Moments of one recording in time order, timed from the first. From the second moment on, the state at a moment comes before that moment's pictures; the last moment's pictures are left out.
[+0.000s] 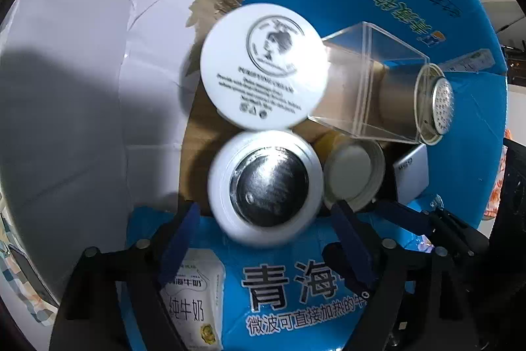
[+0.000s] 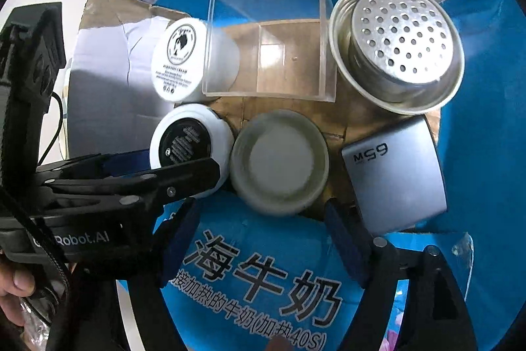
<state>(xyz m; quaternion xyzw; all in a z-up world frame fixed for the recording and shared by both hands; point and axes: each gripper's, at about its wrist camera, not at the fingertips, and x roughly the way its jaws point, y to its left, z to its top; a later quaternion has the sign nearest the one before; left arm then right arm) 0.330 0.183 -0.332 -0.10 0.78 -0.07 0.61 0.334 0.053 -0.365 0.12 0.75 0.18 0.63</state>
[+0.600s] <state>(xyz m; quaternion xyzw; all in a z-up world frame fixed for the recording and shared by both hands) 0.276 0.140 -0.259 0.03 0.71 -0.02 0.71 0.289 -0.003 -0.300 0.00 0.73 0.03 0.69</state>
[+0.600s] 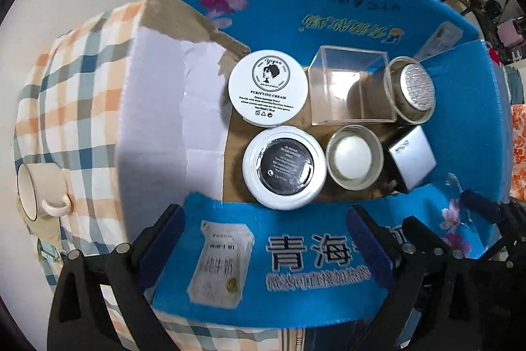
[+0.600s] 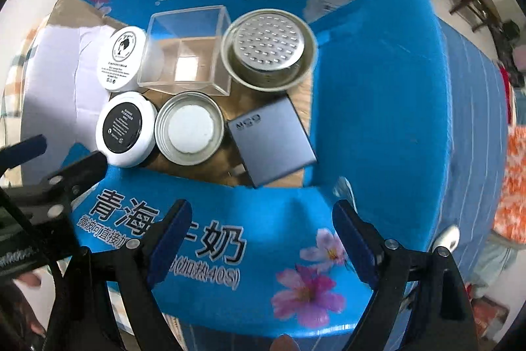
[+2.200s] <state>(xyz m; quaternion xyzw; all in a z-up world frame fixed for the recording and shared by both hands) 0.170 0.005 -0.137 0.05 0.58 -0.10 0.81 0.125 -0.224 -0.169 0.00 0.68 -0.06 0.73</state>
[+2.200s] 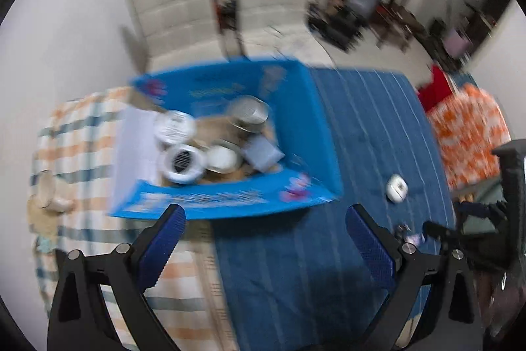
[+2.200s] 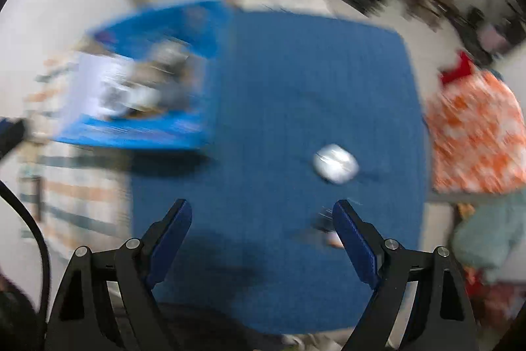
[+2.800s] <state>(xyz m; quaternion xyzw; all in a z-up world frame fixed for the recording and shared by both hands) 0.150 -0.186 -0.296 0.15 0.66 -0.16 0.72 0.071 -0.388 -0.346 0.33 0.71 -0.22 0.57</state>
